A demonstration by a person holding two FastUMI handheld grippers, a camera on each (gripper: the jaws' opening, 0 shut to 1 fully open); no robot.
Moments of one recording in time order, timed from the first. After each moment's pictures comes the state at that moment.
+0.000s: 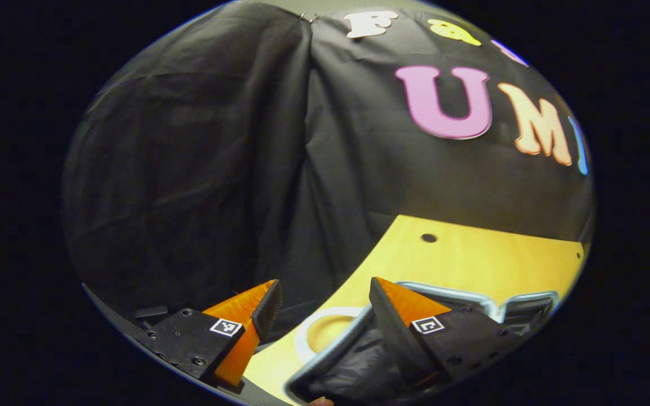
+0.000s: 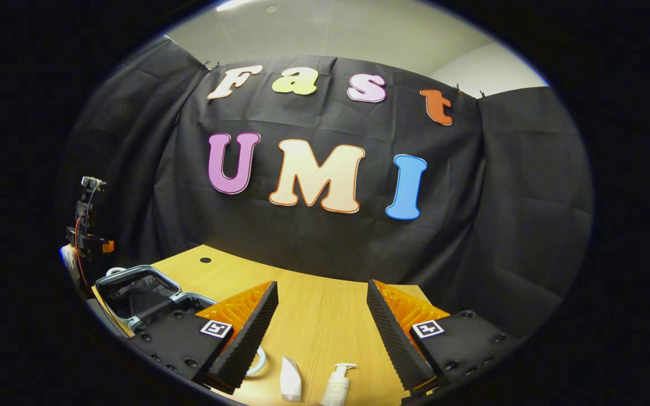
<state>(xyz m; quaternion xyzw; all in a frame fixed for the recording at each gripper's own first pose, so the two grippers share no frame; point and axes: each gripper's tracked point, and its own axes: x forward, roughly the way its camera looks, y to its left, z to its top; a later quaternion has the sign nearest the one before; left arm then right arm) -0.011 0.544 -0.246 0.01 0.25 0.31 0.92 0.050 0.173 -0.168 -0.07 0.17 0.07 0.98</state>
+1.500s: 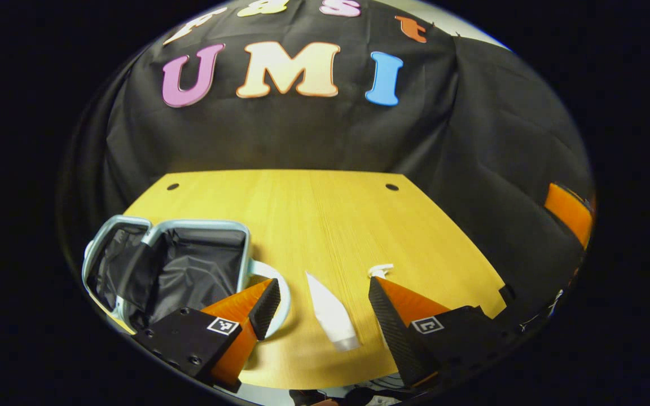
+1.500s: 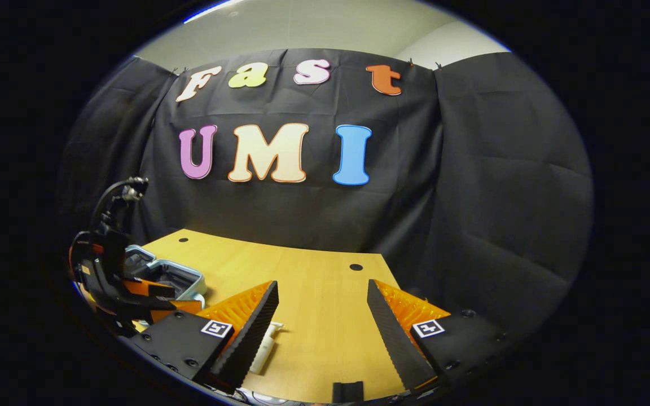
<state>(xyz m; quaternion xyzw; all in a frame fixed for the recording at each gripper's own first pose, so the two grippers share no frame) -0.018 -0.015 -0.332 -0.06 0.39 -0.07 0.92 -0.012 -0.037 -0.201 -0.05 0.22 0.03 0.97</state>
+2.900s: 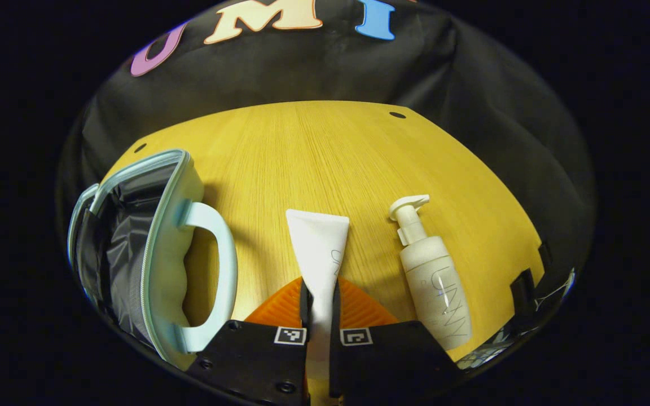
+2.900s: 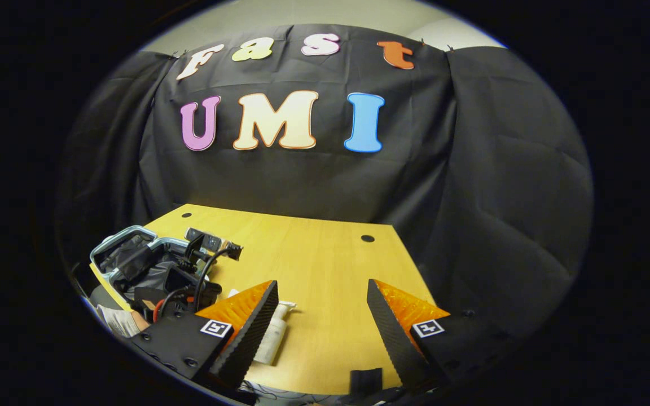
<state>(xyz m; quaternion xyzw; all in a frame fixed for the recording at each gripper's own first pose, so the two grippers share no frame) -0.032 -0.031 -0.456 -0.04 0.51 -0.10 0.85 -0.014 0.008 -0.273 -0.04 0.32 0.05 0.95</state>
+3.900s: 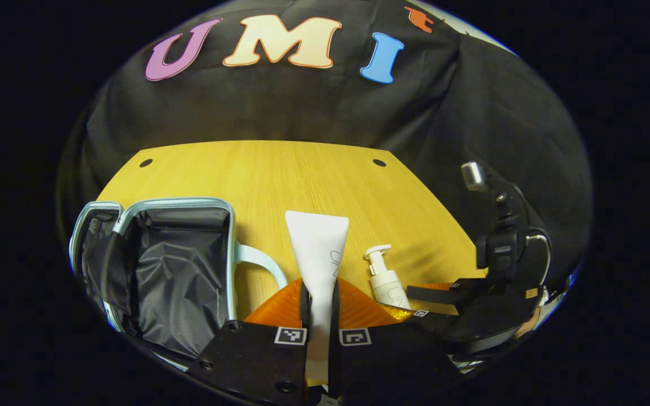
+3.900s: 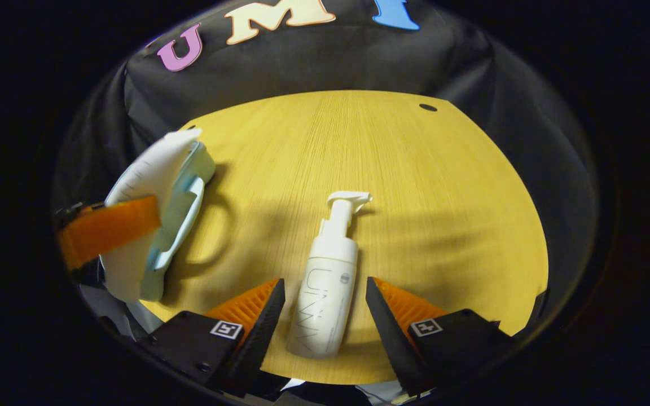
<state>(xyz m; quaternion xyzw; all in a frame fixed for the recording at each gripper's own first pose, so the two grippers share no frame) -0.022 0.012 -0.335 -0.09 0.43 -0.13 0.89 -0.075 0.085 -0.491 -0.01 0.59 0.08 0.80</state>
